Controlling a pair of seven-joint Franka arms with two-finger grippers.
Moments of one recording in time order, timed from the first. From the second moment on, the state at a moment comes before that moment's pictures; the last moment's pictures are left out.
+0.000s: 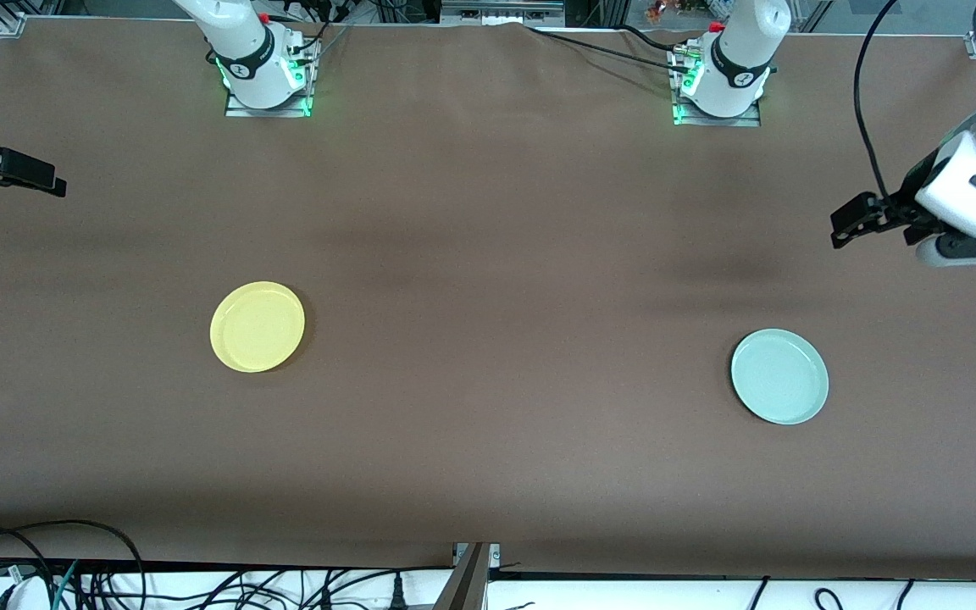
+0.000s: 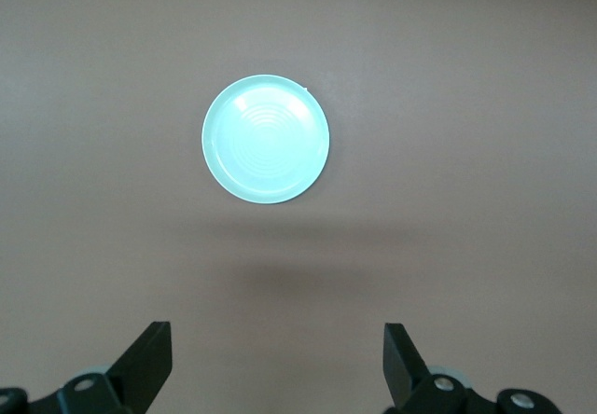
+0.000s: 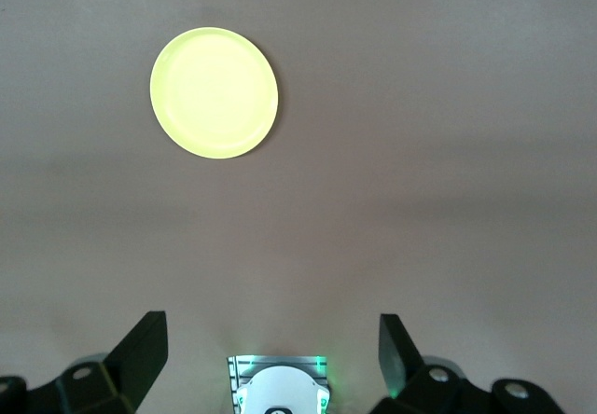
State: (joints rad) left arm -0.19 0.07 0.14 -1.65 0.02 1.70 -0.13; right arm -0.08 0.11 -0.02 -1.47 0.00 1.36 -0.06
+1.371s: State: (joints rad) left arm 0.02 0.68 0.14 -1.67 0.02 2.28 0.10; right arm -0.08 0.45 -0.02 -1.48 -0.04 1.65 -0.07
